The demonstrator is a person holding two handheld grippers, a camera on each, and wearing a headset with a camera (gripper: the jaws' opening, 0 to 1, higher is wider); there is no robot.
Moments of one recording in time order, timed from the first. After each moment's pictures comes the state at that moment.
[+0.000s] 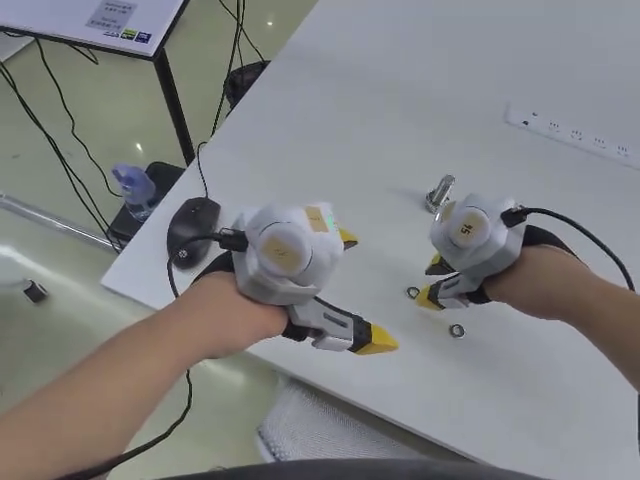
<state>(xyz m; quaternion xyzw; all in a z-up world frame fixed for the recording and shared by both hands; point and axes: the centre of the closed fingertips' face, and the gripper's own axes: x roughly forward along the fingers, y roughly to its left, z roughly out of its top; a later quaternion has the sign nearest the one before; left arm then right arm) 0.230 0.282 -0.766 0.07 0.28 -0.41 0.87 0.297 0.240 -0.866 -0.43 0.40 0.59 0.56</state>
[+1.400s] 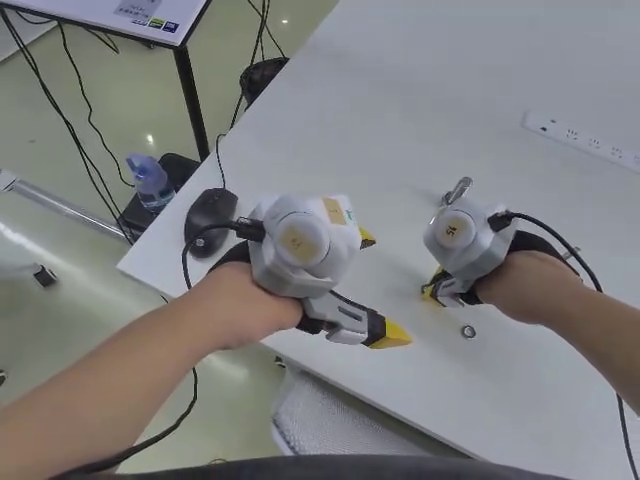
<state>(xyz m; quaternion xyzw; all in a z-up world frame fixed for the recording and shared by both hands) 0.222 0.285 -0.757 0.06 0.27 -0.41 0.87 0.296 0.243 -0.881 -0.44 0.43 0.55 0.56</state>
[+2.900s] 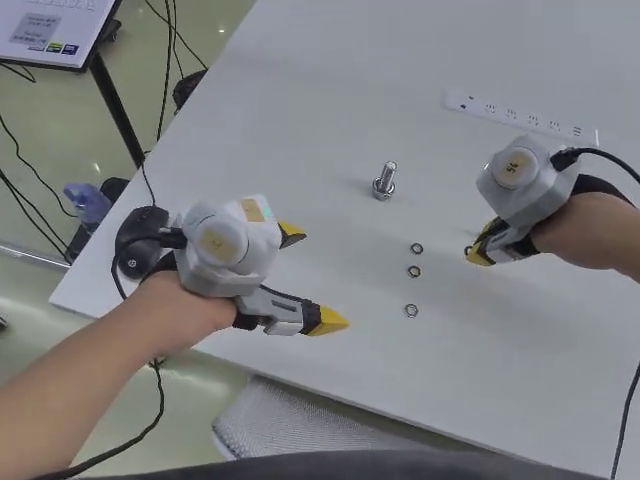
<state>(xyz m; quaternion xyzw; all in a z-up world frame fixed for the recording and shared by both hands) 0.235 0.280 -0.766 0.08 0.28 -0.40 0.87 0.359 0.112 -0.814 -0.39 0.47 0.48 0.62</state>
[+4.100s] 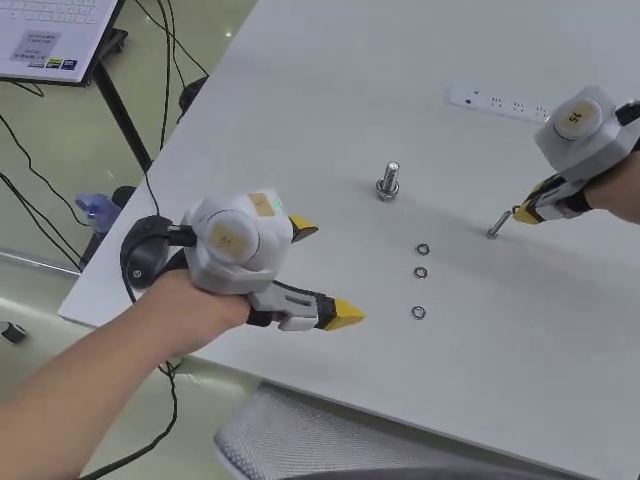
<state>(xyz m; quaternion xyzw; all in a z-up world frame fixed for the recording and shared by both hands) 0.246 0.274 -0.757 0.08 0.28 -0.39 0.87 0.434 0.084 -0.808 -0.37 0.47 0.45 0.67</state>
